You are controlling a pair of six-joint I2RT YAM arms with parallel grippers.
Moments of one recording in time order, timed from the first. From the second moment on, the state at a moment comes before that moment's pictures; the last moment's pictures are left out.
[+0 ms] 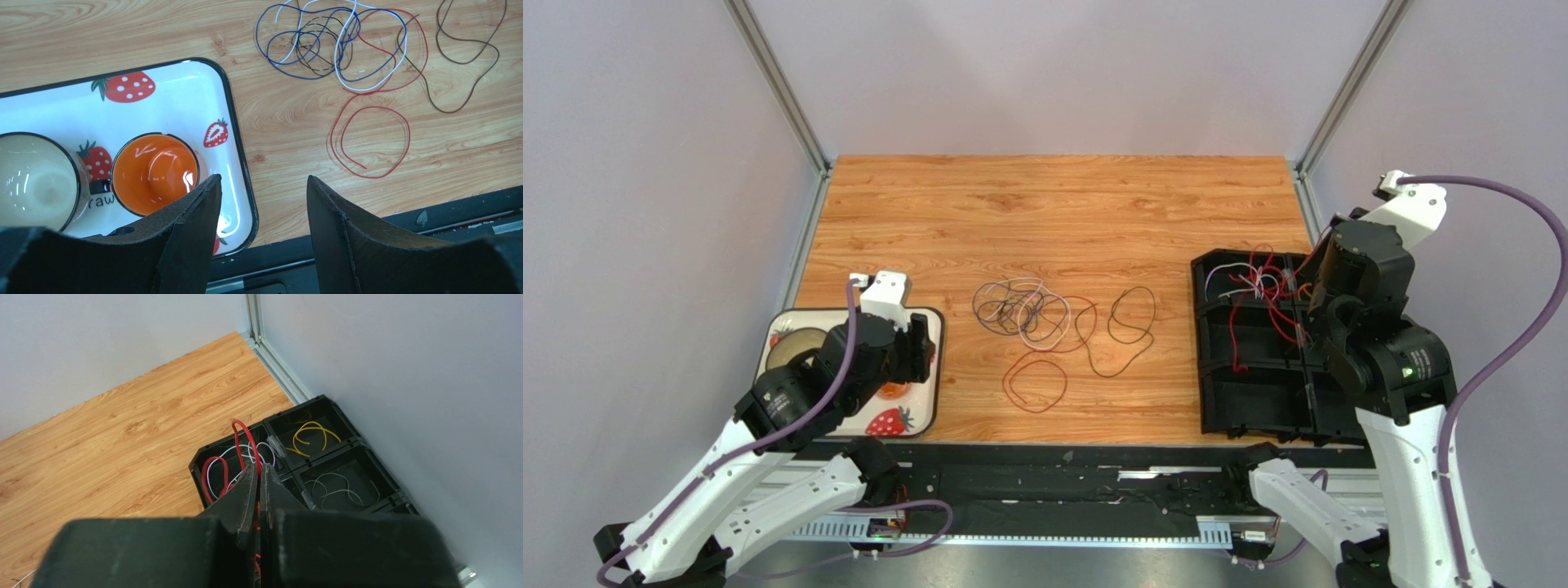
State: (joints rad) left arm -0.81 0.61 0.94 -0.98 -0.44 -0.41; right arm 0.31 0.88 1.46 -0.88 0.80 0.29
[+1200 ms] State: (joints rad) left arm -0.81 0.61 0.94 -0.98 -0.44 -0.41; right arm -0.04 0.83 1.09 -0.76 0.34 0.36
